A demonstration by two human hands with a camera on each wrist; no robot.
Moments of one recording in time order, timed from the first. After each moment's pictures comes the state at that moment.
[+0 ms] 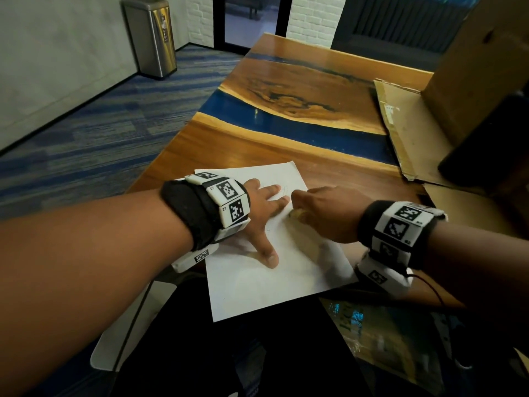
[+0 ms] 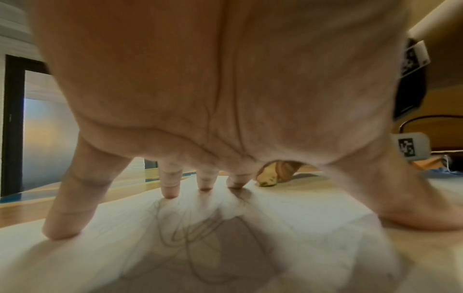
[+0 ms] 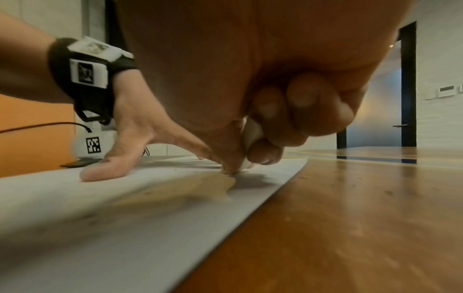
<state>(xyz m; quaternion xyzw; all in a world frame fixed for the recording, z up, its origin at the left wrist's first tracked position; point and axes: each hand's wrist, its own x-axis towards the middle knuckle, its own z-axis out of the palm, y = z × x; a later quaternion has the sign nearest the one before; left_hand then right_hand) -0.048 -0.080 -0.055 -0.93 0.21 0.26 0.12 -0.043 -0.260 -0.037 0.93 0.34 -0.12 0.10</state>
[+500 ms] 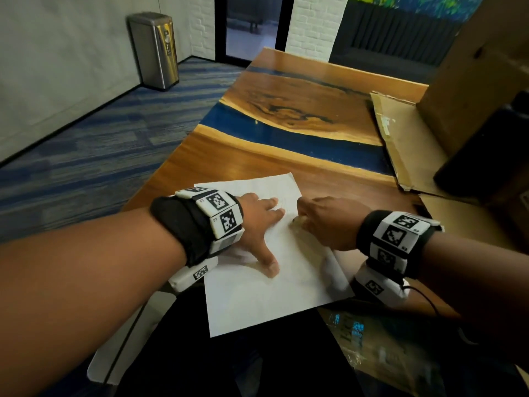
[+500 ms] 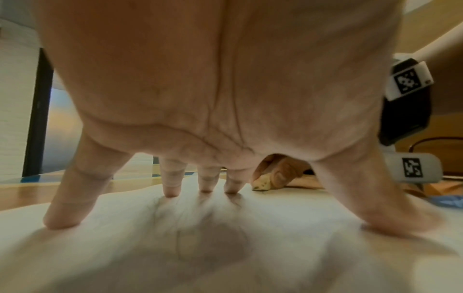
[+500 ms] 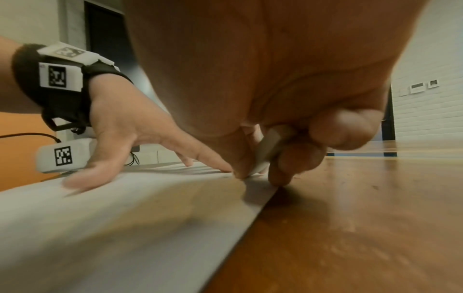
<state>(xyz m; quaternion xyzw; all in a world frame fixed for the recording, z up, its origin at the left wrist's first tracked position) -0.051 -0.076 -0.055 -0.94 0.21 0.26 0.08 -0.028 -0.270 -0.049 0.94 0.29 -0.13 0.09</state>
